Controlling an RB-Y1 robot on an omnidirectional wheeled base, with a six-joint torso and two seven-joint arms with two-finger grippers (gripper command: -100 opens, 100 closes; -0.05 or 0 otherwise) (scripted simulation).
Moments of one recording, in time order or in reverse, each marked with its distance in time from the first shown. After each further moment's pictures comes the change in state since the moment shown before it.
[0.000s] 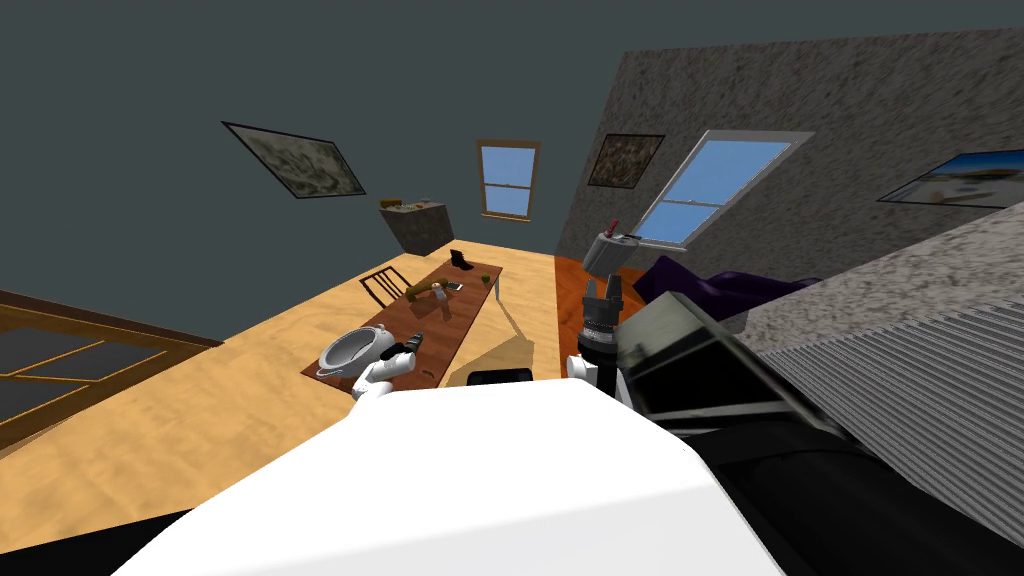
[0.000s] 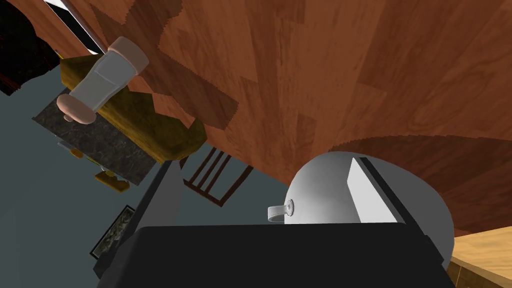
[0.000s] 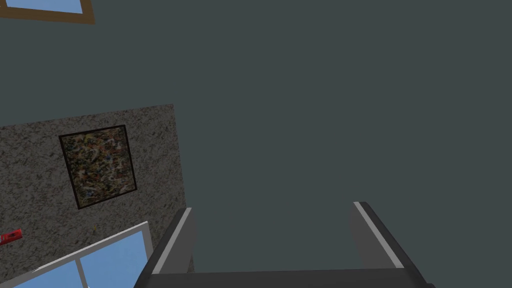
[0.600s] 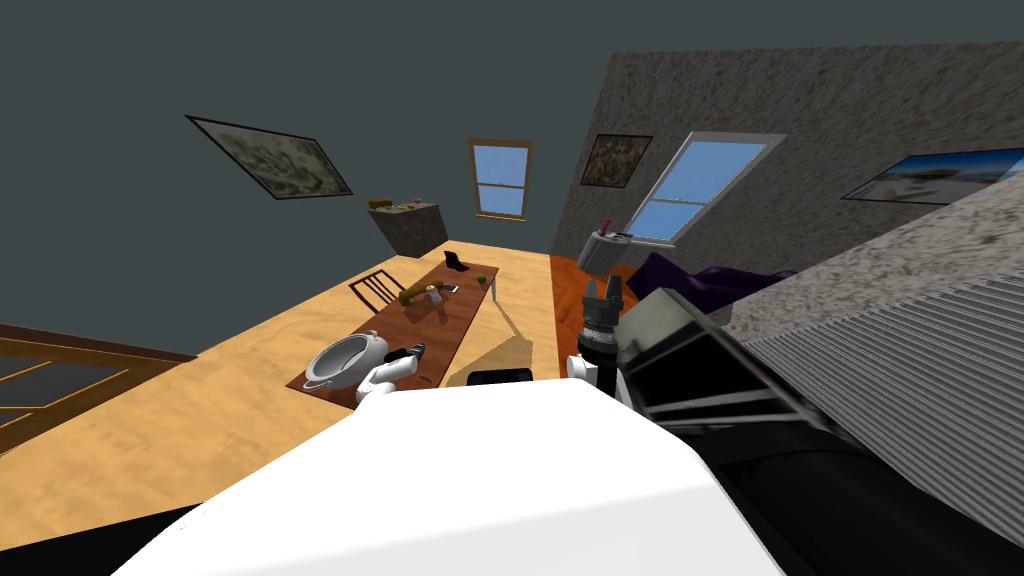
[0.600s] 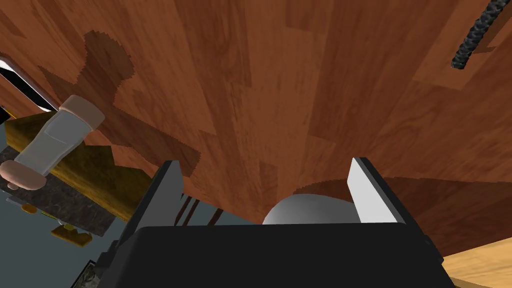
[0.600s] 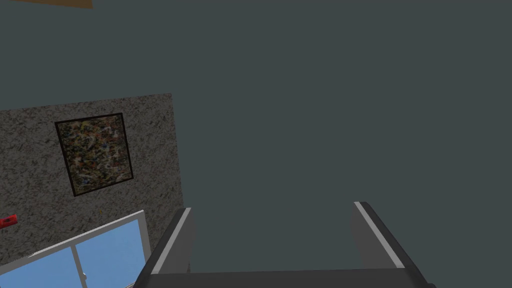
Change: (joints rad) left arm -0.032 -0.009 0.013 0.130 0.016 0.088 -0.019; right arm 0.000 0.000 0.000 0.000 0.000 0.000 0.000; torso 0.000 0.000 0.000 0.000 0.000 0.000
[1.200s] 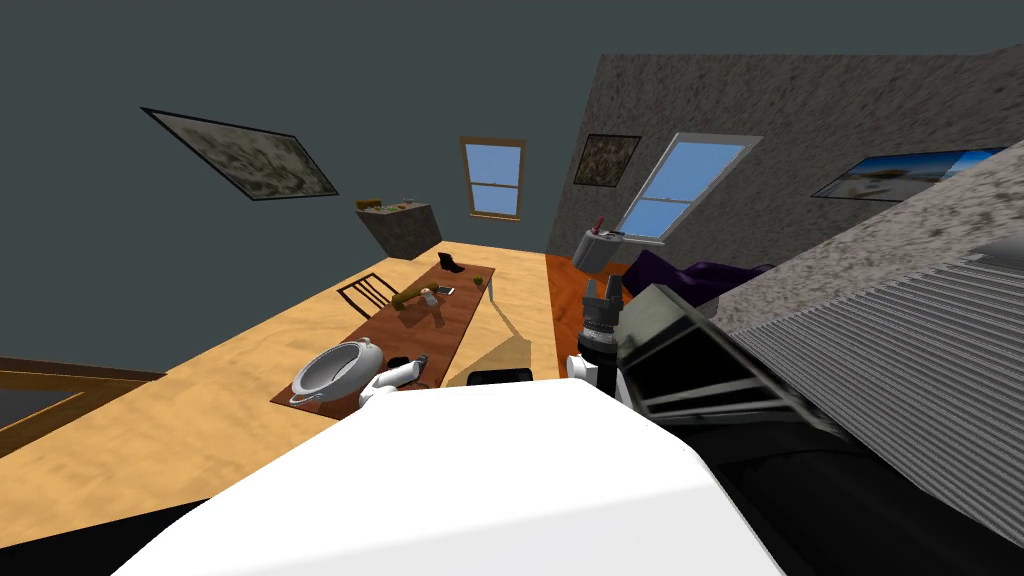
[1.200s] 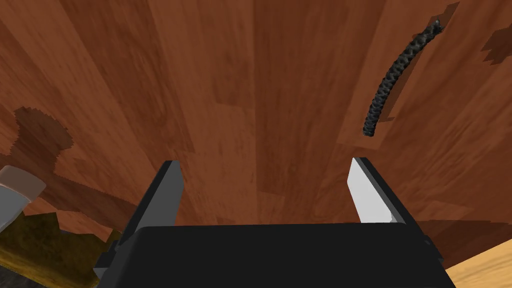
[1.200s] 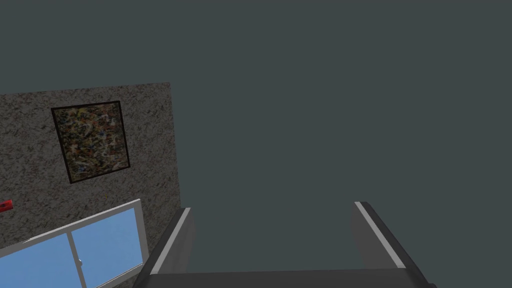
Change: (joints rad) left arm -0.030 -0.004 0.007 0.163 0.034 0.076 -0.023; right arm 0.000 0.000 0.000 0.000 0.000 0.000 0.000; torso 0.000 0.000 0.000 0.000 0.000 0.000
